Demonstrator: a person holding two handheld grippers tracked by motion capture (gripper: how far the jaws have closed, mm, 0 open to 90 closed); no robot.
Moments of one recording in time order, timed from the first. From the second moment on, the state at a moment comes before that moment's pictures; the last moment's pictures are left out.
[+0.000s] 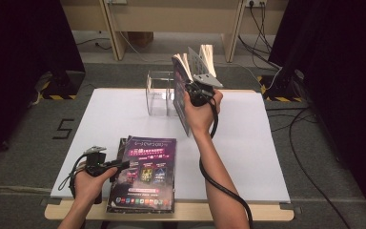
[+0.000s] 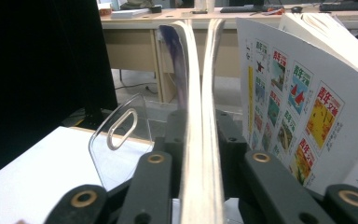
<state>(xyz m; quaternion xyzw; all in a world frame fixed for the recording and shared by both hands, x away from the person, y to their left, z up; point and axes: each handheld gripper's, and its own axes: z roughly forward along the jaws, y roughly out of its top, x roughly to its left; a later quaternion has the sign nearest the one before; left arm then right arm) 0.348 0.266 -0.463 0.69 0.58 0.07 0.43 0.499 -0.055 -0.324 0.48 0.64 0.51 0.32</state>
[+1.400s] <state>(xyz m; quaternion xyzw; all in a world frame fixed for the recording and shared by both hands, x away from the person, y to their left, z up) 0.349 0.268 -0.466 0.69 0.58 0.07 0.43 0.511 -0.045 -0.319 0.48 0.63 0.51 0.34</state>
